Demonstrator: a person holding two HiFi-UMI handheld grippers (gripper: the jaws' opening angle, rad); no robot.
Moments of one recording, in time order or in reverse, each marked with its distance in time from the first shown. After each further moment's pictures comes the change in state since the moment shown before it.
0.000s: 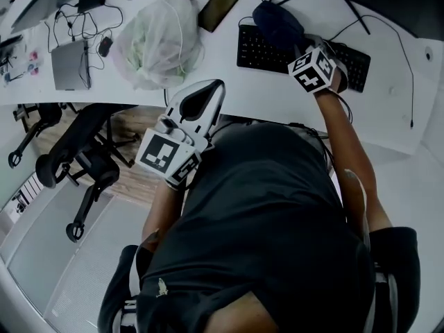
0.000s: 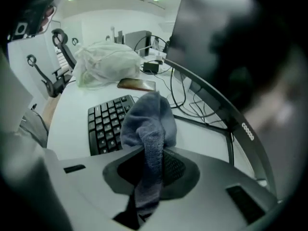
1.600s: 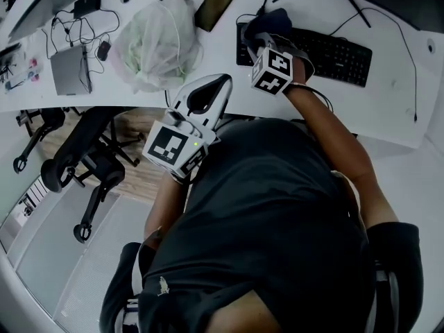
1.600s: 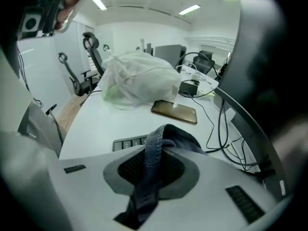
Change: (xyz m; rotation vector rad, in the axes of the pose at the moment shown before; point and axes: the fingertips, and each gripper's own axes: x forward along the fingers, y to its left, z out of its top) left arm 0.026 -0.001 -0.009 0.021 0.064 -0.041; right arm 0.016 0.099 0.092 -0.241 -0.156 0.210
